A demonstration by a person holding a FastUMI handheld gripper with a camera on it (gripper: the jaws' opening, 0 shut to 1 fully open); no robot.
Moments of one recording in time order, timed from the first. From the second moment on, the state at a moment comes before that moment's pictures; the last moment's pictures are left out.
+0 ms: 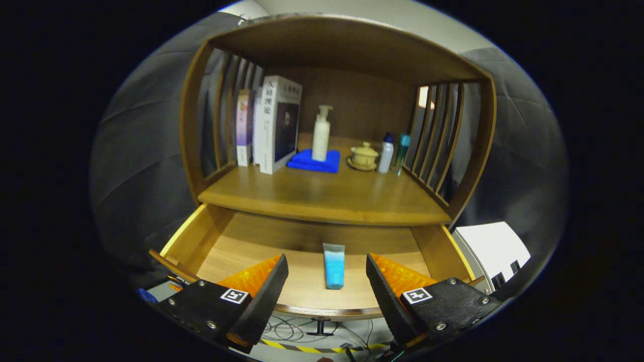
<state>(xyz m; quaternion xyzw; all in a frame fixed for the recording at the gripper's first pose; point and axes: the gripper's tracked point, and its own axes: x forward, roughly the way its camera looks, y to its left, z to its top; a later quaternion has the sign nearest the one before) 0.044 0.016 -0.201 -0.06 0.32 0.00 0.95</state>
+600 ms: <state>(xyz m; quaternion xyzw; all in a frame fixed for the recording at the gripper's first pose) 0.089 -0.012 -0.301 0.03 0.50 -0.06 0.86</state>
